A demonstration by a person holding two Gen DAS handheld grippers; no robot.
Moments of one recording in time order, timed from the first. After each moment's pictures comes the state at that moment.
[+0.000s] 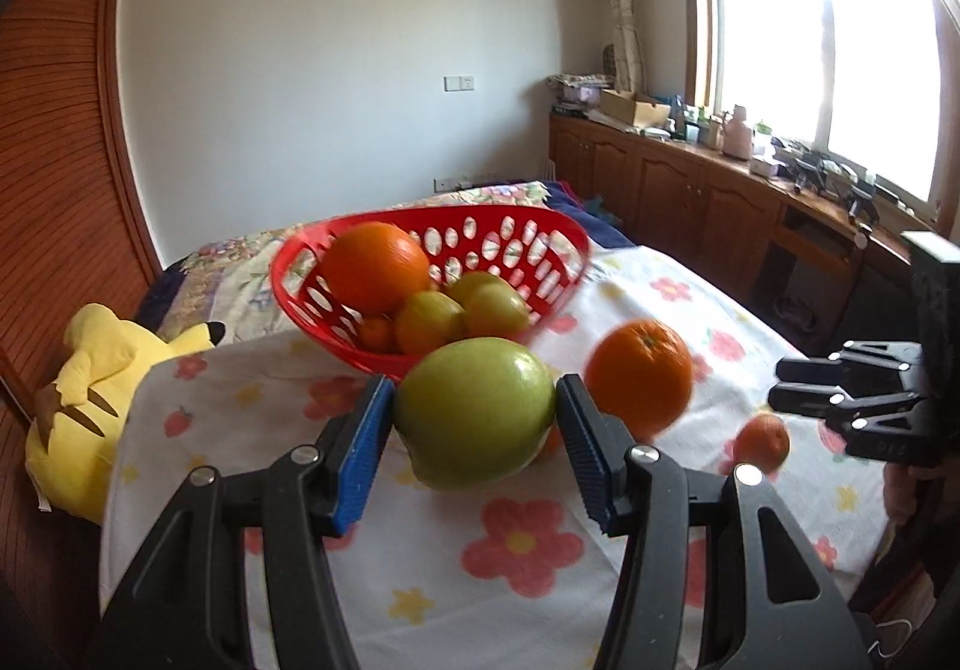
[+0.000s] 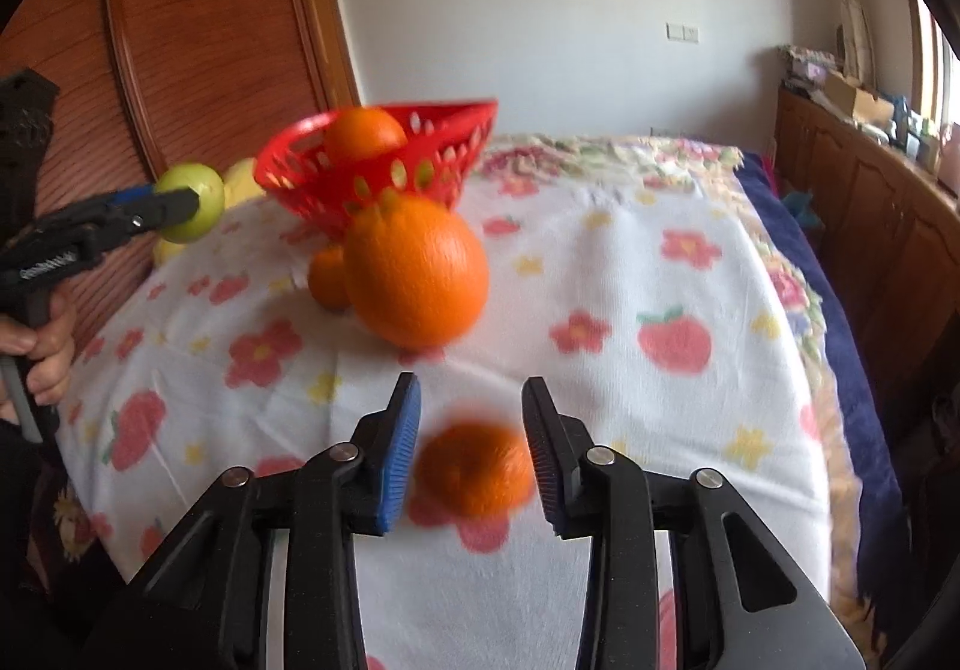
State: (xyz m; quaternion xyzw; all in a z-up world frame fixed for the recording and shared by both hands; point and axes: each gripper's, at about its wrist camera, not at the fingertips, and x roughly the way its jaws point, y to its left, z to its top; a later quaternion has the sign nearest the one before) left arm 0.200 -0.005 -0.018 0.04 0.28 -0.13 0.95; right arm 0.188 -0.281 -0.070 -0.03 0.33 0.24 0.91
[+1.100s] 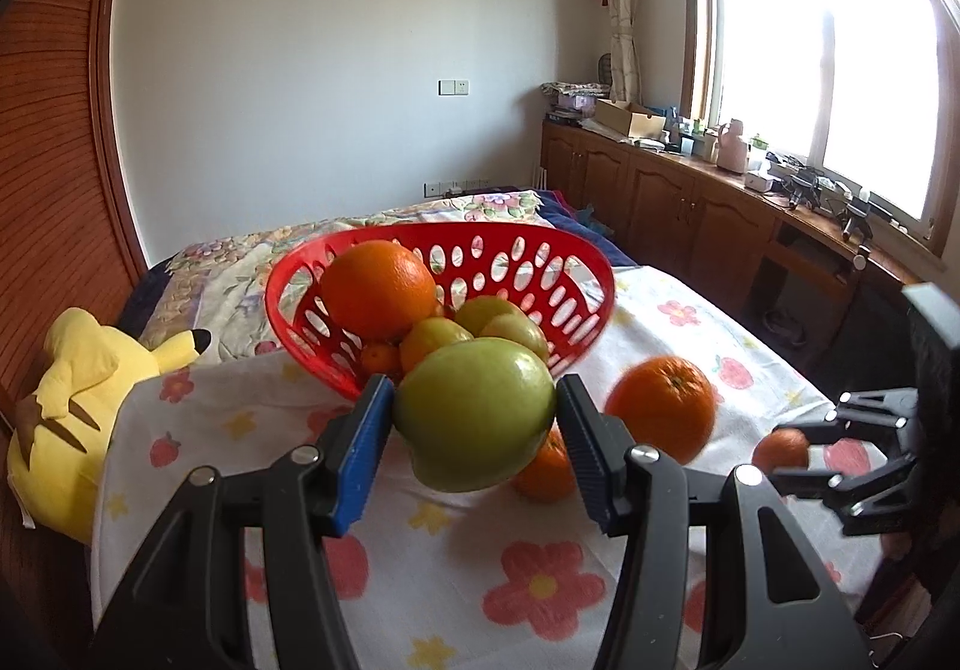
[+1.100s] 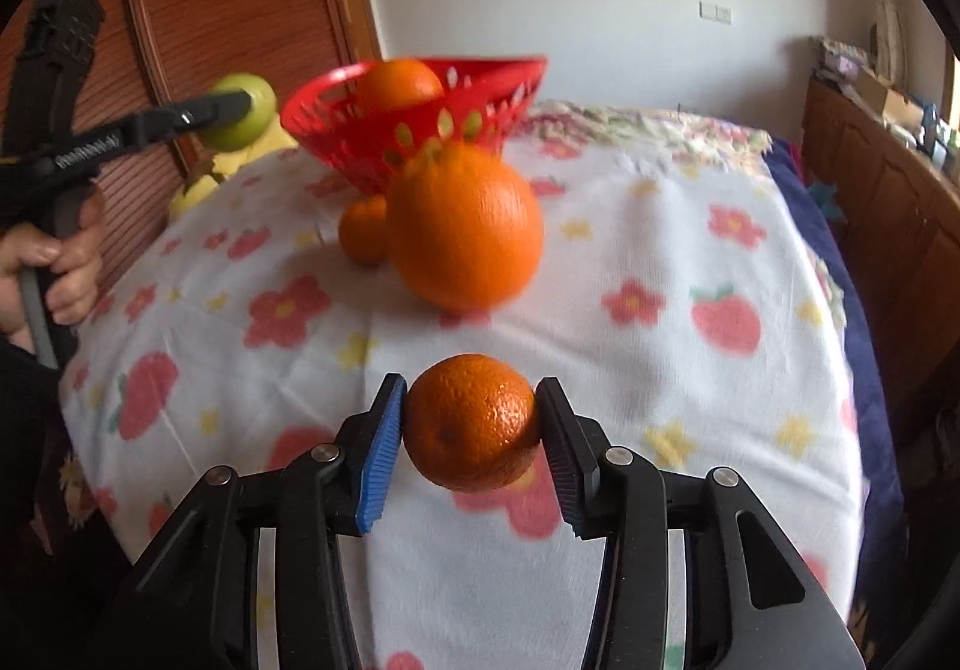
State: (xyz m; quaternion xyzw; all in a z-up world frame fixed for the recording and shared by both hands) left arm 0.230 0.005 -0.017 0.02 0.28 -0.15 0.95; right arm 0.189 -0.258 -0.082 -0.06 0.37 0.26 0.89
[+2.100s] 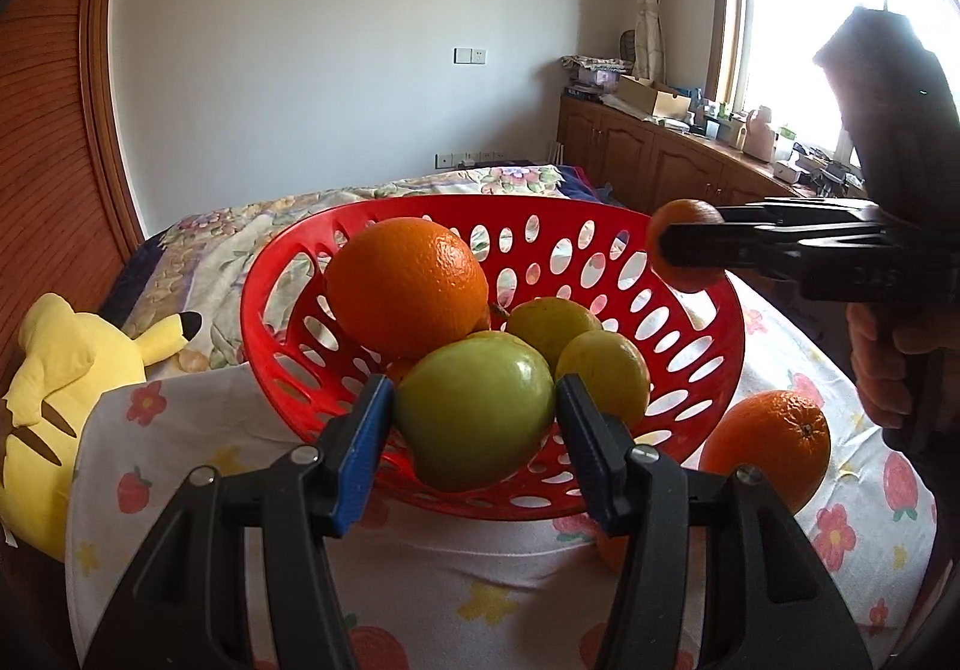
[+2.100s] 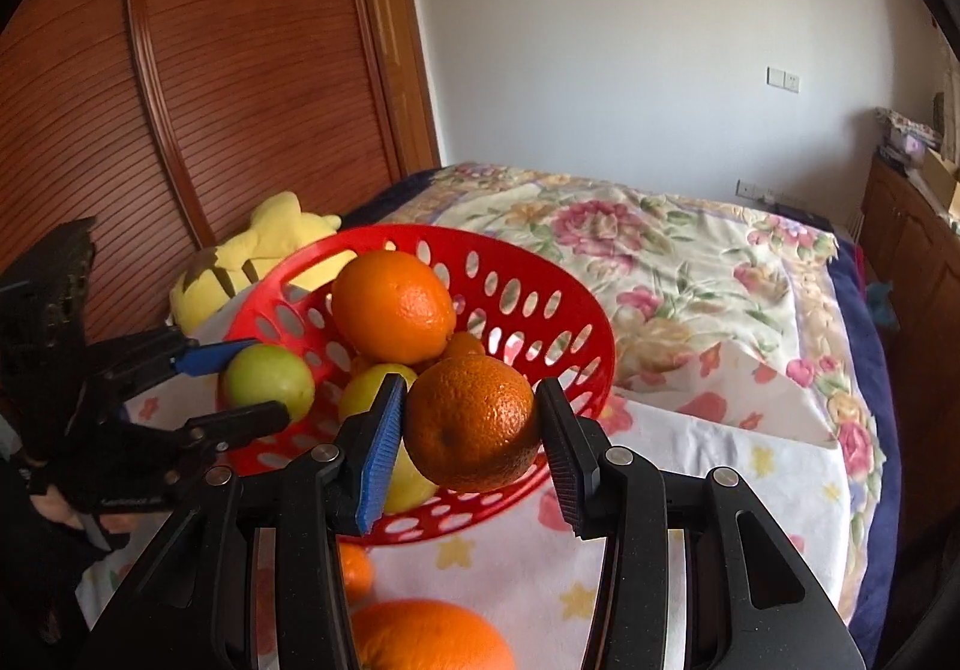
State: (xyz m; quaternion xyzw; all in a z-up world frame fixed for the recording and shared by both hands) left arm 0.306 0.015 -0.049 0.01 0.31 -0.14 0.94; right arm 0.367 -0.183 -0.013 -0.07 0.32 0.33 0.89
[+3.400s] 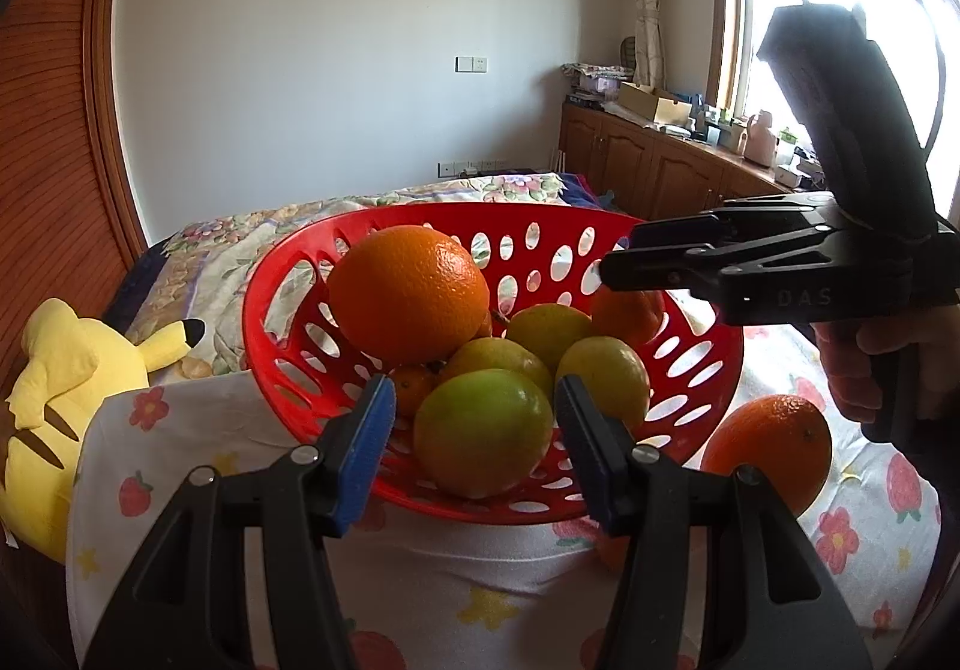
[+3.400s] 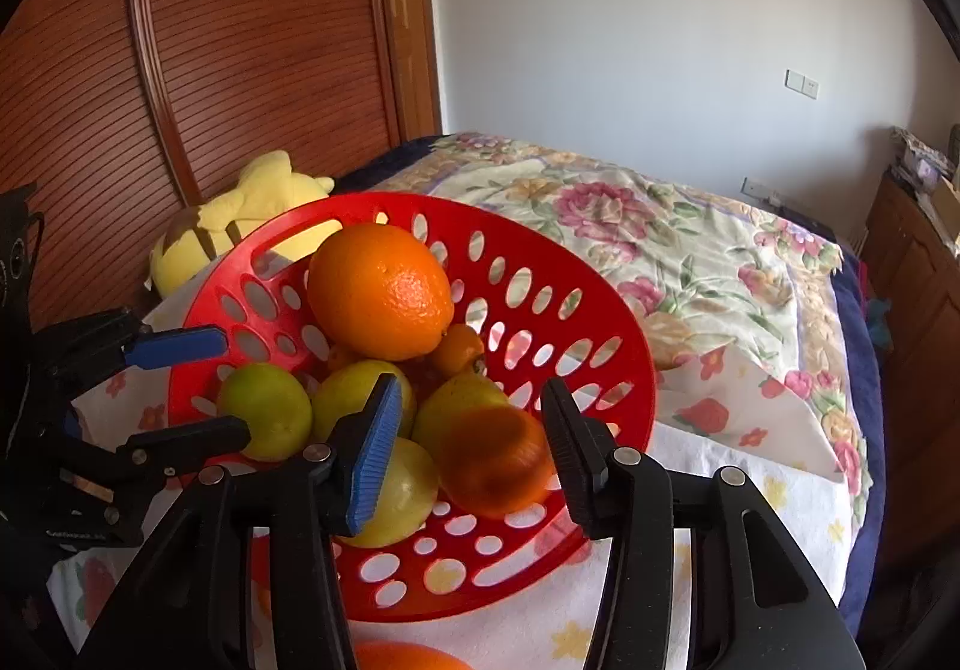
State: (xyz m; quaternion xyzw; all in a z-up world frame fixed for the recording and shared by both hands) left arm 0.305 0.016 -0.047 0.01 0.30 -0.13 0.94; right arm 0.386 -0.156 -0.028 -0.12 0.34 0.33 0.87
